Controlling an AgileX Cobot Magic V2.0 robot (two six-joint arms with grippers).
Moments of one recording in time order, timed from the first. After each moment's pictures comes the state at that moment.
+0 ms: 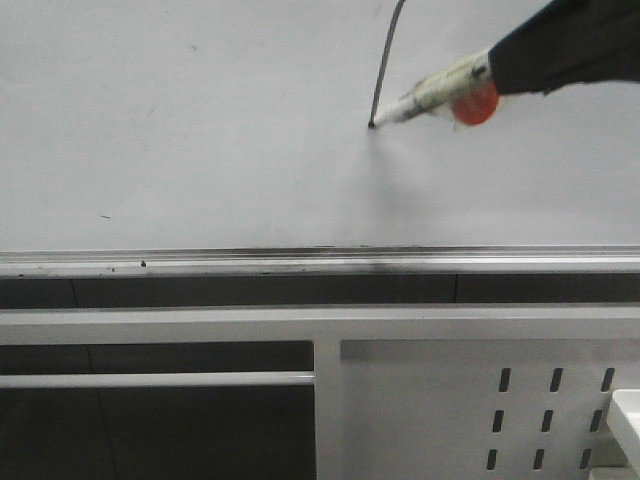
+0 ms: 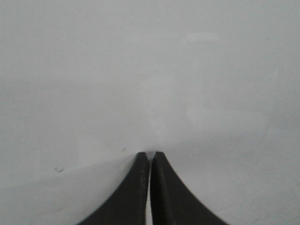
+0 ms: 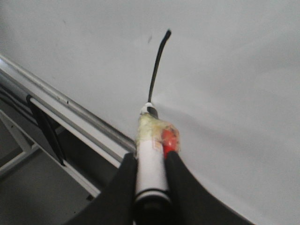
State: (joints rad) left arm -0.36 0.92 -0.59 -0.34 -0.08 0.28; right arm 0.53 0.94 -0.52 0.95 0.06 -1.00
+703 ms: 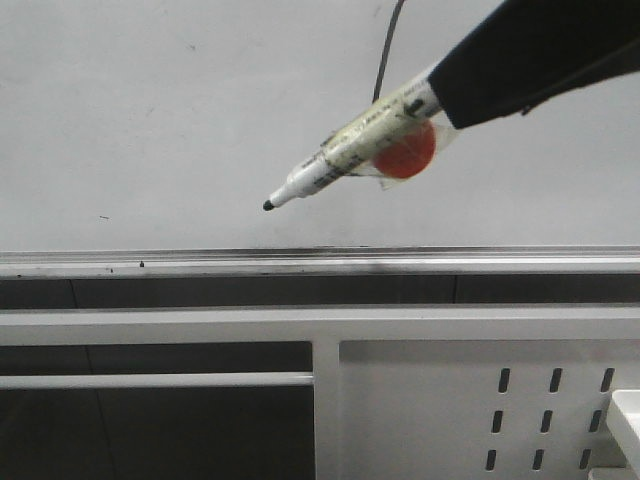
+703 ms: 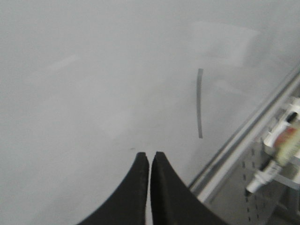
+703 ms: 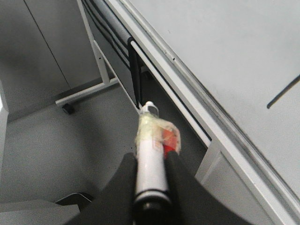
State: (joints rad) left arm -0.77 0.74 -0.59 0.03 0.12 0.28; right arm 0.53 0.96 -0.72 0.78 0.58 -1.00
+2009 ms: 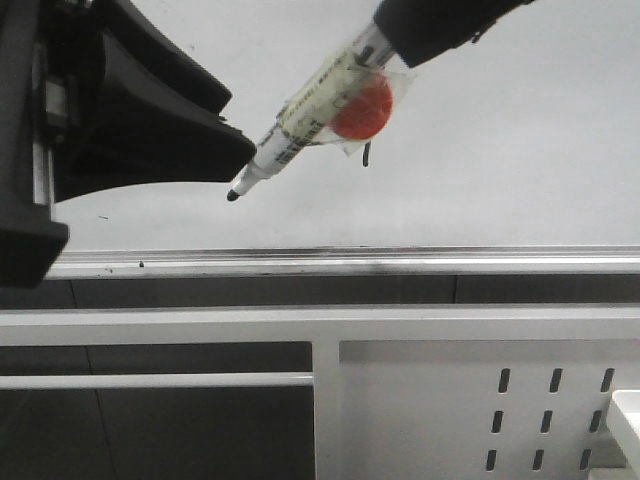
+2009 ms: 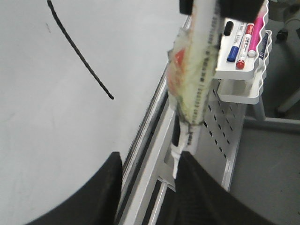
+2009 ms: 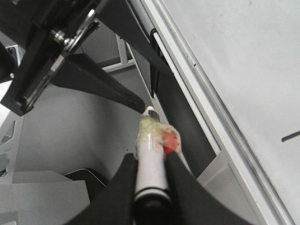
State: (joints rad) left arm -0.91 1.10 -0.59 0.25 0.04 0.28; right arm 0.54 1.08 -0.92 0.72 0.77 -1.00
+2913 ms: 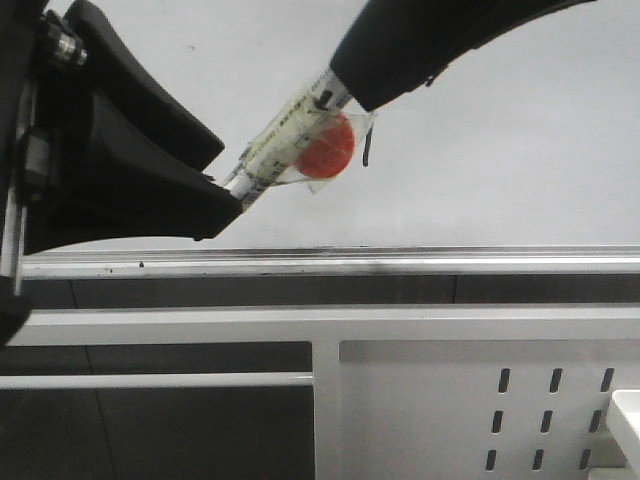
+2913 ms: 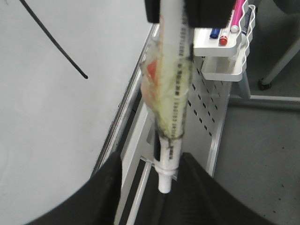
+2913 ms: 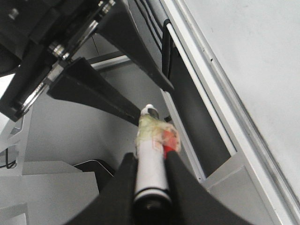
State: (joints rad) left arm -0.95 1.10 -0.59 0.25 0.12 0.28; right arm 0.57 1.15 -0.93 0.72 0.76 -1.00
